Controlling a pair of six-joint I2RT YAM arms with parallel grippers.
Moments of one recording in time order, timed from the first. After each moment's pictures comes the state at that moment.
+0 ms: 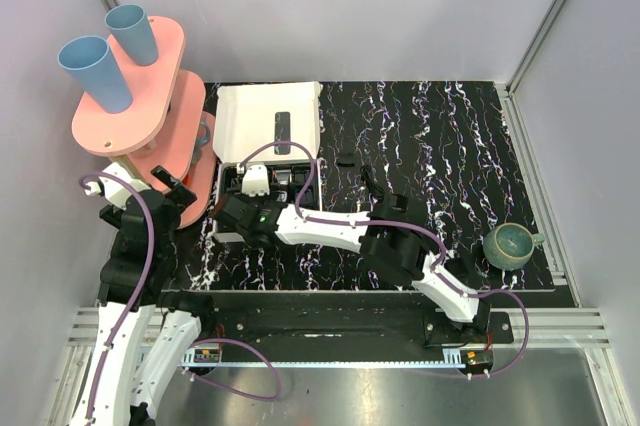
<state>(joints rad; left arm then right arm) -0.16 0.51 0.84 -0.72 -0.61 -0.56 1.24 2.34 1.95 -0.49 0.78 0.84</state>
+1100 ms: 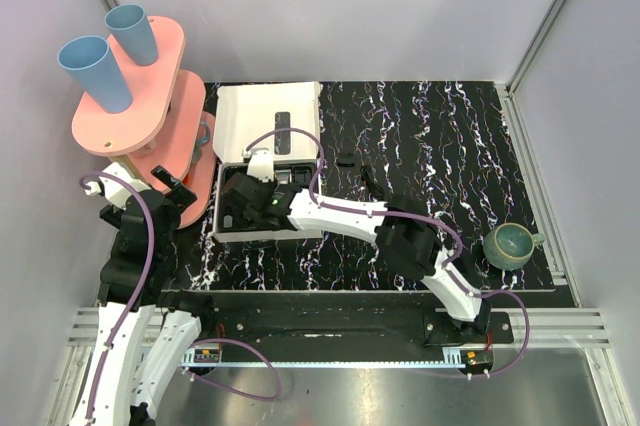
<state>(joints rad) -0.16 0.51 0.84 -0.72 -0.61 -0.56 1.17 2.24 1.91 -0.46 0.57 0.80</state>
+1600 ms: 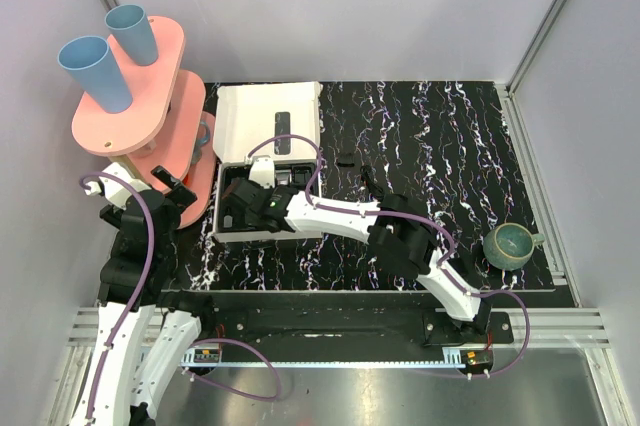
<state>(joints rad) -0.16 0.51 0.84 -0.72 -0.61 -0.56 1.17 2.29 1.91 -0.50 0.50 0.85</state>
